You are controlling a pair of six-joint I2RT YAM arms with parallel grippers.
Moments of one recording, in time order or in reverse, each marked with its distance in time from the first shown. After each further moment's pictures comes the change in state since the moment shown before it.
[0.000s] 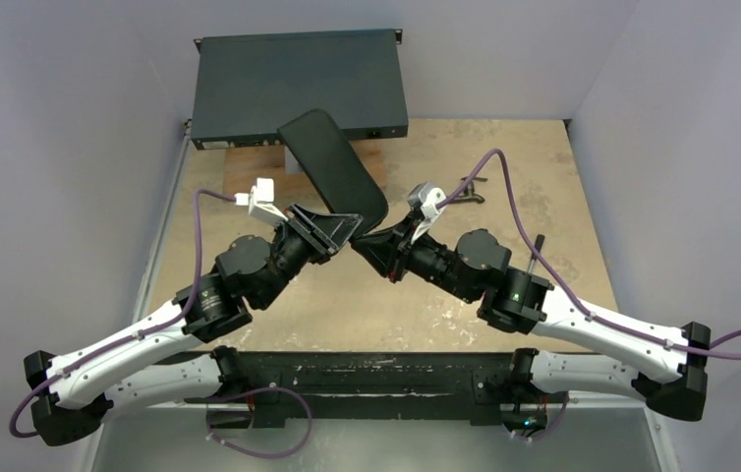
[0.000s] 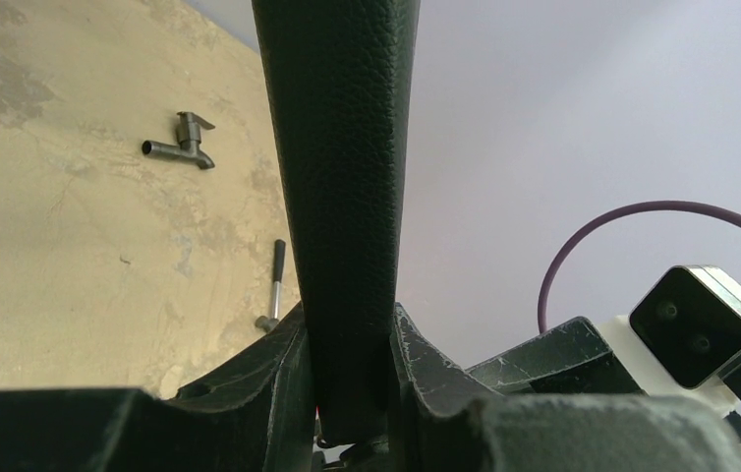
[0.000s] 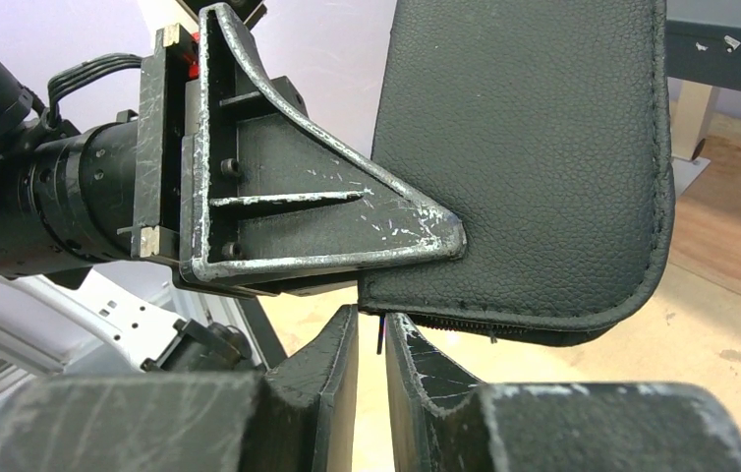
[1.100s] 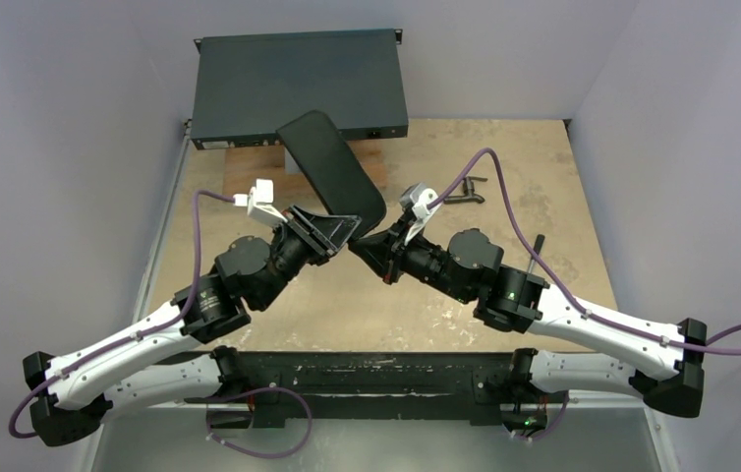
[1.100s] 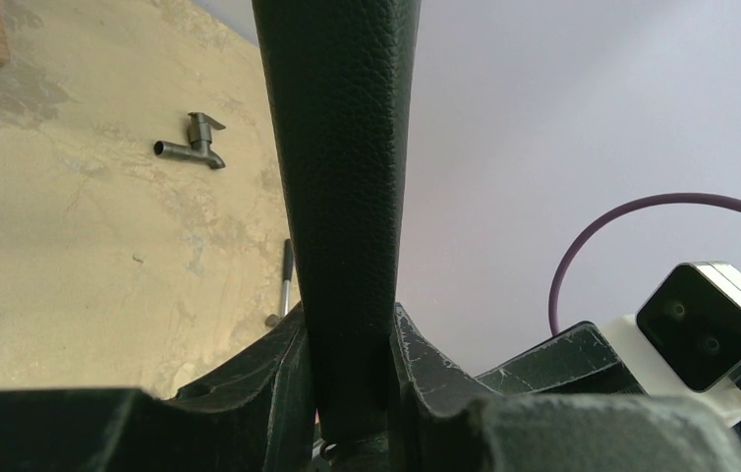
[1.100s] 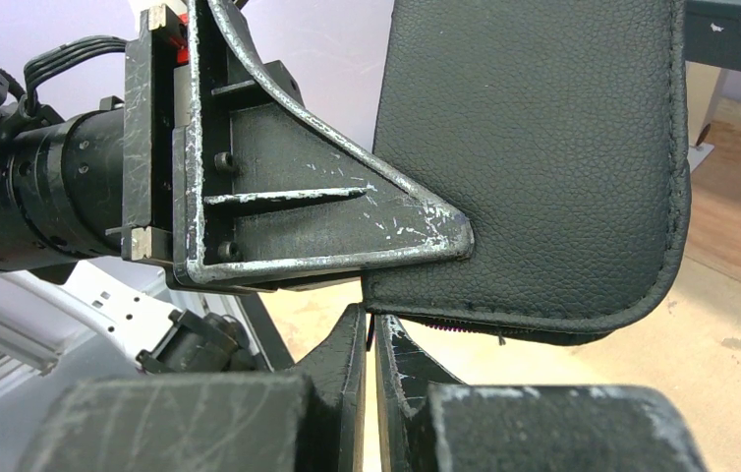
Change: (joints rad) left arm -0.001 -0.008 0.000 -0.021 -0.010 0.011; right arm 0.012 0.029 0.023 -0.035 0.017 0.002
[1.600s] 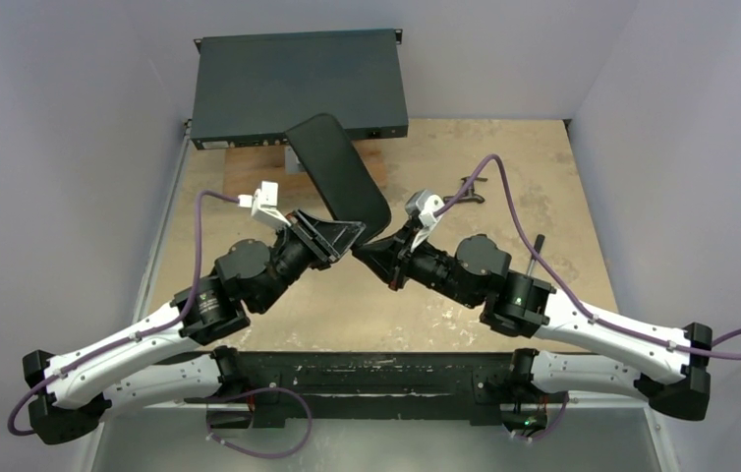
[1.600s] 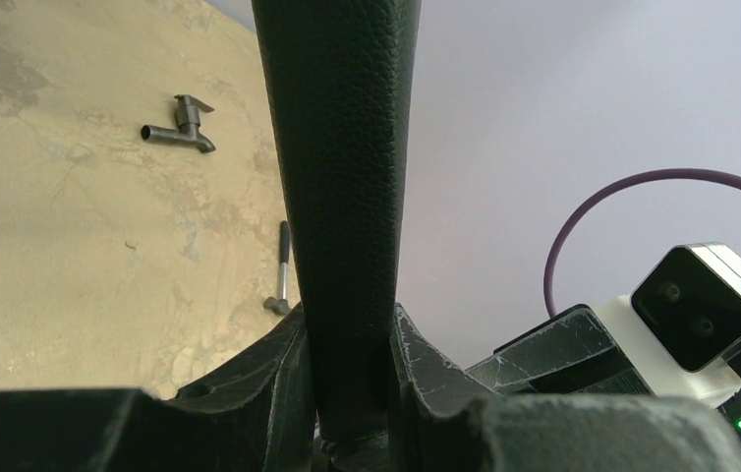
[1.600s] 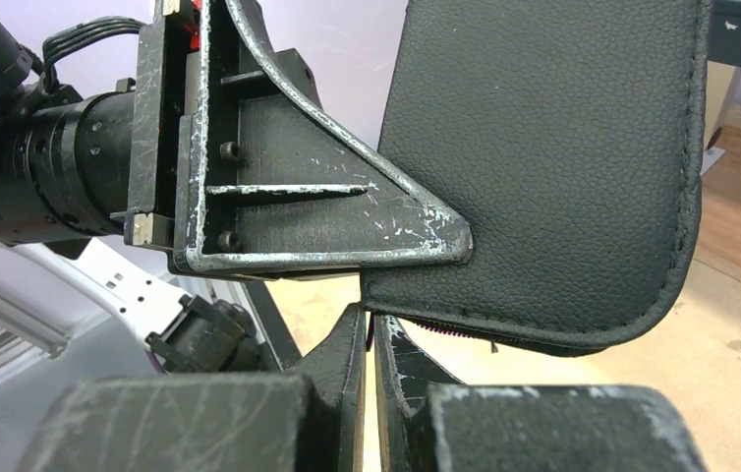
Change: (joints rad) left arm -0.018 -0.008 0.000 -0.002 0.019 0.024; right arm 0.010 -0.043 -0.034 0.000 -0.009 -0.013
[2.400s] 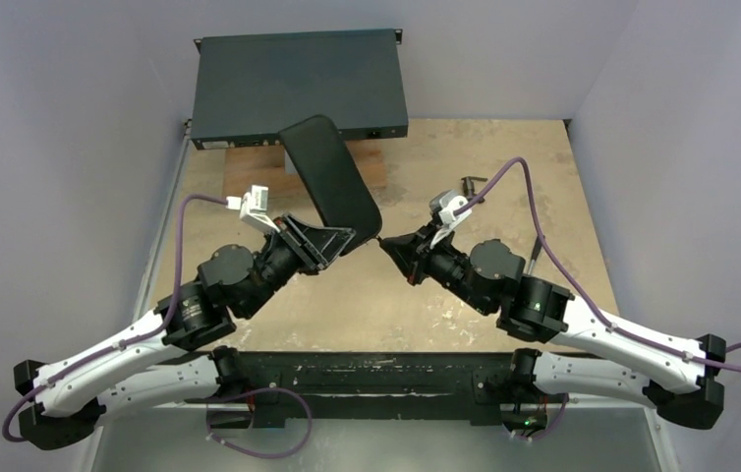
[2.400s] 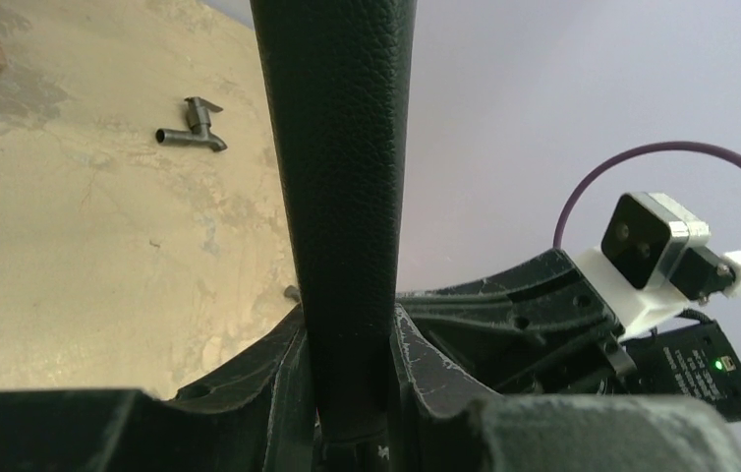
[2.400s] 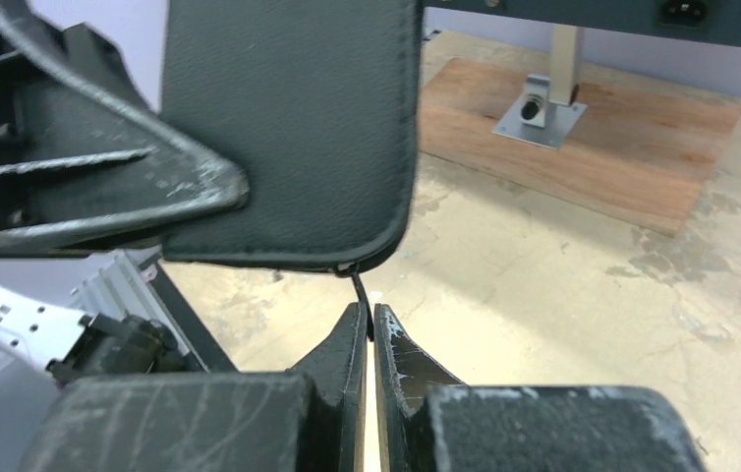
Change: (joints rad) left arm -0.004 -0.068 0.000 -0.053 0.016 0.077; right arm -0.012 -0.093 -0.028 -0.130 0.173 -0.003
